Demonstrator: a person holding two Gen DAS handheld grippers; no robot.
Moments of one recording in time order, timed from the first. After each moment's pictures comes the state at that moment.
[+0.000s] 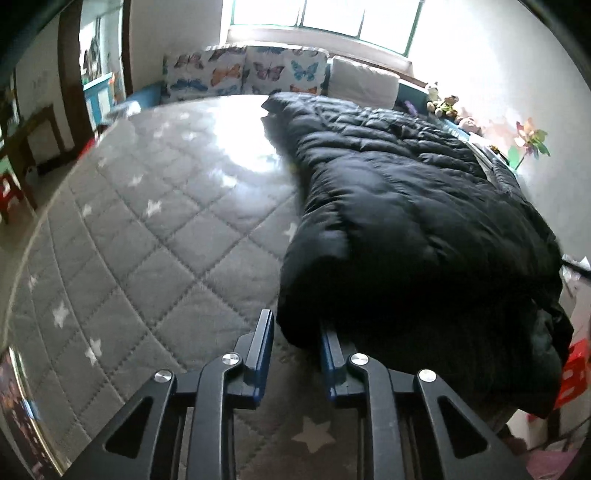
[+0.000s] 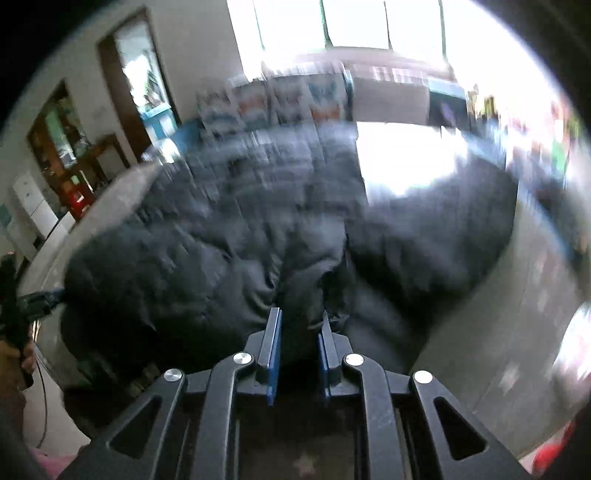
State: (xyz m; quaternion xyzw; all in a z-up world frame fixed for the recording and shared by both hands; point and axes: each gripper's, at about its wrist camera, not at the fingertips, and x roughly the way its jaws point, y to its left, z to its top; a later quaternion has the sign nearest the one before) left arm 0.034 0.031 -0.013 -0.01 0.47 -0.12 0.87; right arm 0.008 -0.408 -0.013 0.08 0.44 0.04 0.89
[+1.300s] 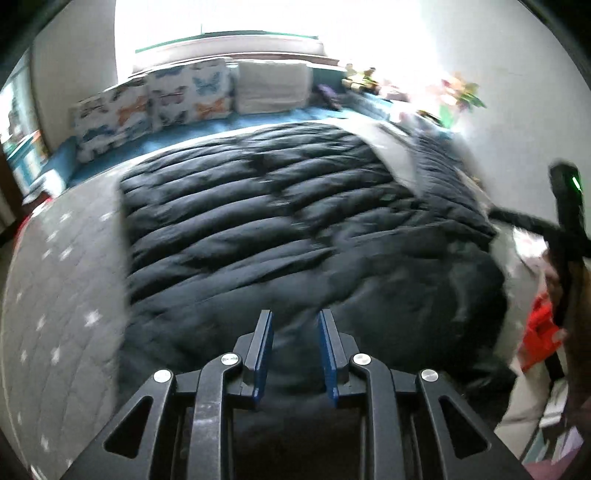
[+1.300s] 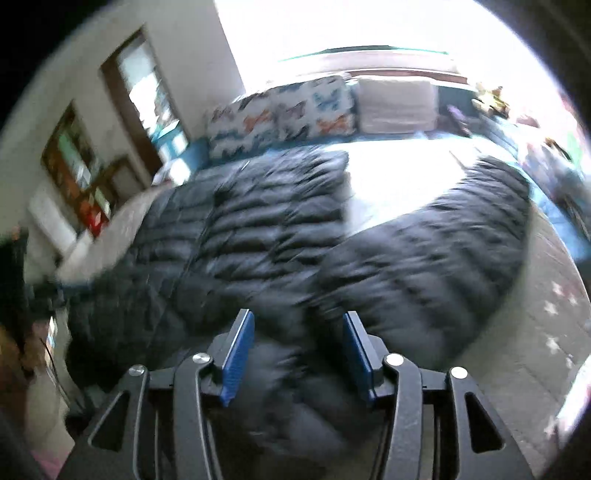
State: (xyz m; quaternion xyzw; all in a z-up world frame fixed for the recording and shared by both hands) left arm 0.093 -0.166 0.048 0.08 0.46 -0.27 0.85; right arm 0.047 -0.495 0.039 0.12 0.37 0.05 0.92
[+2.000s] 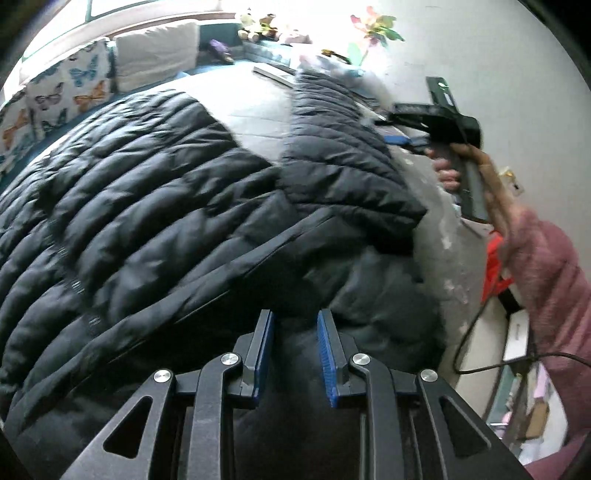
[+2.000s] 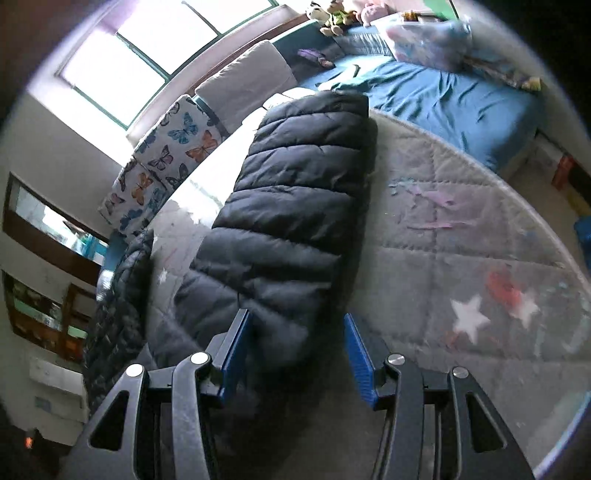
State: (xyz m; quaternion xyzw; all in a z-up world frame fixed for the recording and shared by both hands) left arm 0.119 -0.367 0.001 0.12 0.52 -0.42 0.73; right arm 0.133 -0.704 -0.031 0.35 0.39 -0.06 0.85
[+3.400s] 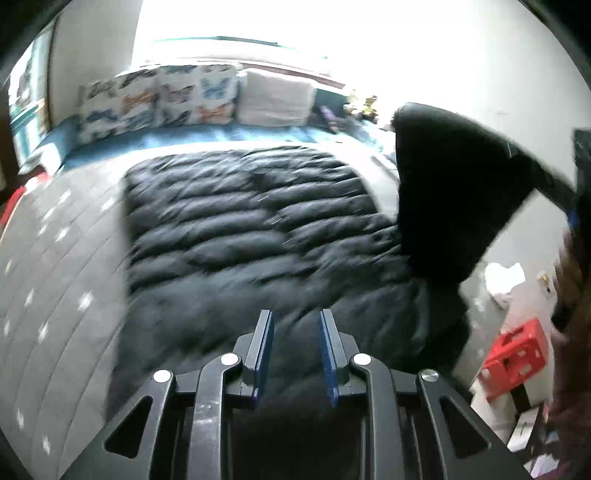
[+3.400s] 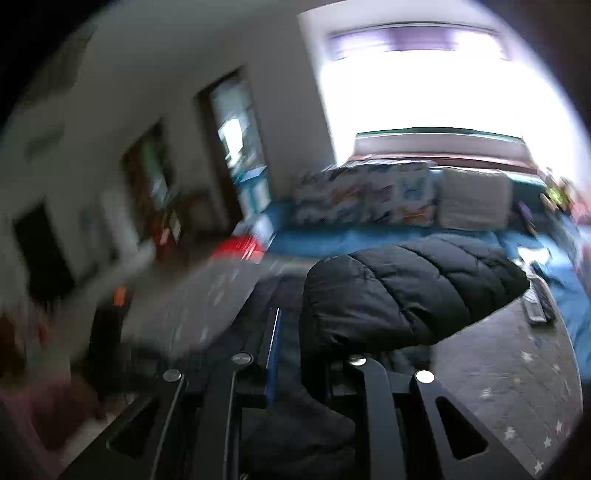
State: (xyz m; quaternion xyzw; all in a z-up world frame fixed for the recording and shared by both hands) left arm 0.079 -0.118 0.059 -0.02 0.45 -0.27 0.85; right arm 0.032 -0.342 0.138 -0.04 0.28 0.24 0.93
